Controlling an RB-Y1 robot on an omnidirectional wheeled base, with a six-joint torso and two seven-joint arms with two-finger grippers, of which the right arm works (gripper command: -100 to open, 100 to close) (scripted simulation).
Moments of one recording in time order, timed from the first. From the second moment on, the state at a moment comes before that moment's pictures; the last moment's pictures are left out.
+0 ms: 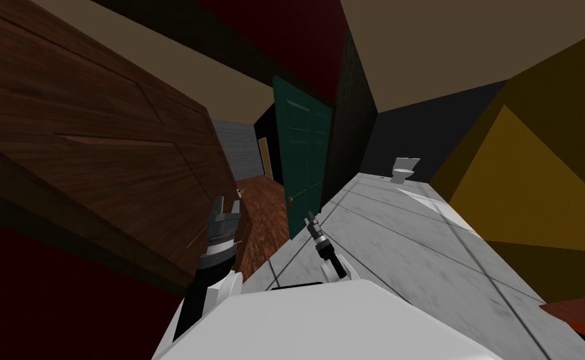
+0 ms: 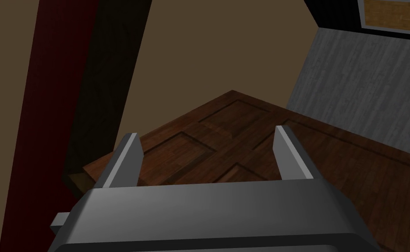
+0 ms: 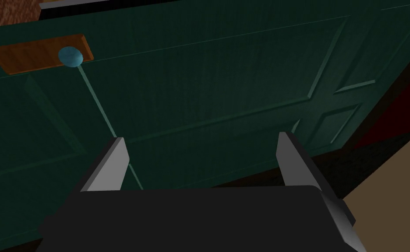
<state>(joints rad) 0.13 -0.10 0.27 -1.37 0.09 -0.64 -0.21</state>
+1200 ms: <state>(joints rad) 0.00 -0.11 0.38 -1.05 0.13 -0.73 -0.25</state>
